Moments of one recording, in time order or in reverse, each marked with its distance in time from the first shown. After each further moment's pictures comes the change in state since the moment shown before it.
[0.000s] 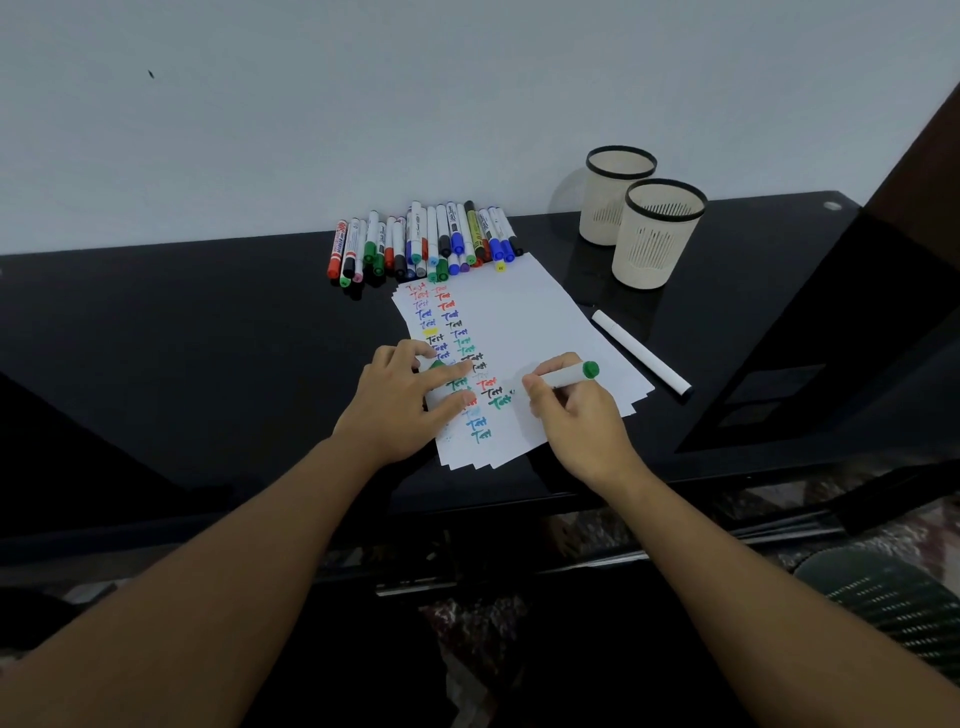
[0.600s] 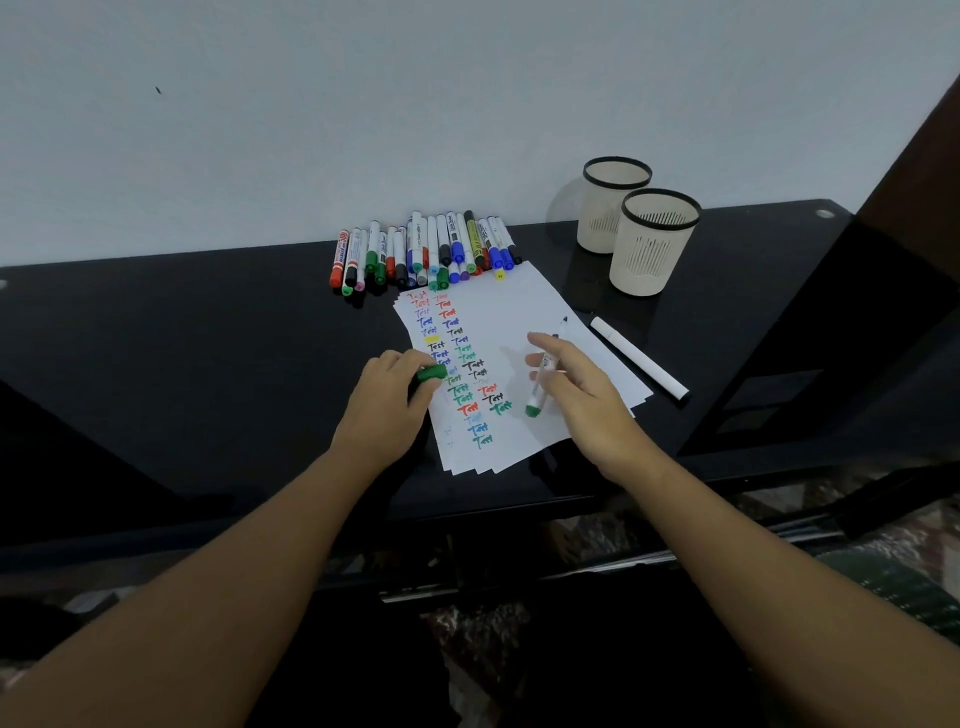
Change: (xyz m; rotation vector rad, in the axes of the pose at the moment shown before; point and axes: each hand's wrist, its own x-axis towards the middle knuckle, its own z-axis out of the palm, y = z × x) left_hand -0.002 -0.001 -0.006 -0.233 0.129 -0.114; right_hand 0.010 -0.013 -0.013 0.192 -0.131 0.035
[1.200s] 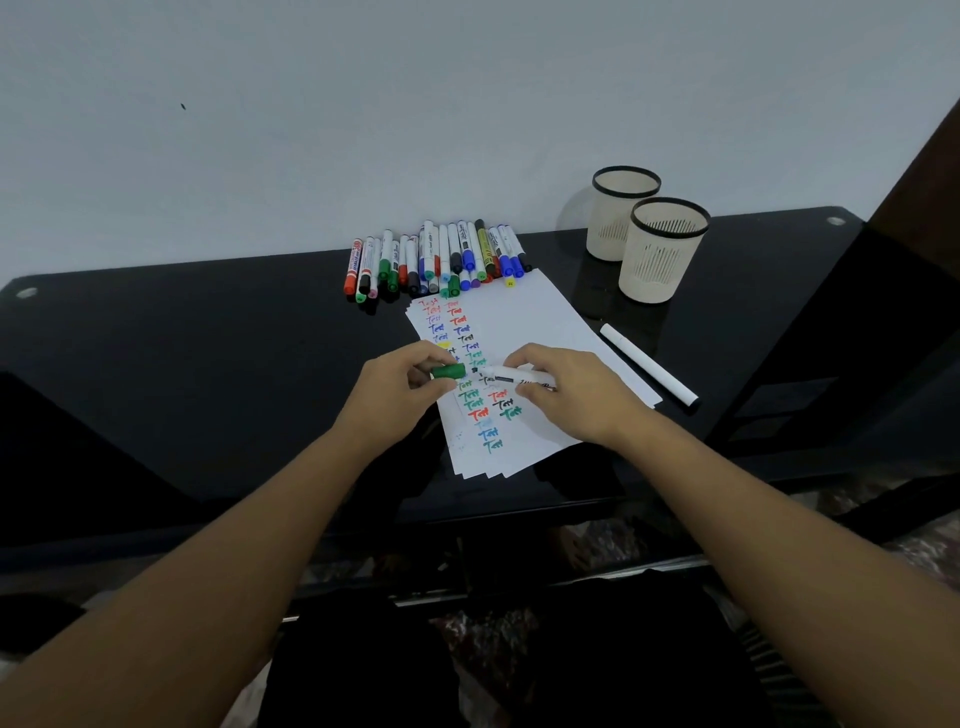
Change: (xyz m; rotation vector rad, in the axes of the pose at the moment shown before) left_hand 0.009 0.019 -0.032 -0.317 -0.086 -0.104; right_hand 0.034 -0.016 -0.004 -0.731 -0.184 -0.157
